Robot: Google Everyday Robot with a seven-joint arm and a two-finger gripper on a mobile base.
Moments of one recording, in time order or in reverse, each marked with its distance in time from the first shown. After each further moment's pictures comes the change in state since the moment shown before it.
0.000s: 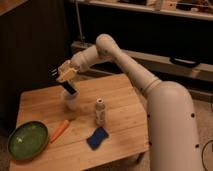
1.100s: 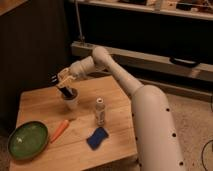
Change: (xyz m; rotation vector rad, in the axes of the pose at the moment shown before) arm 0.051 -0.034 0.026 0.012 -0.068 -0.065
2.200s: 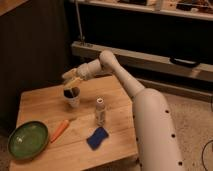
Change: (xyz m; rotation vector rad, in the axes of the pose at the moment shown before) arm 0.033 -0.006 -0.028 0.027 -0.020 0.049
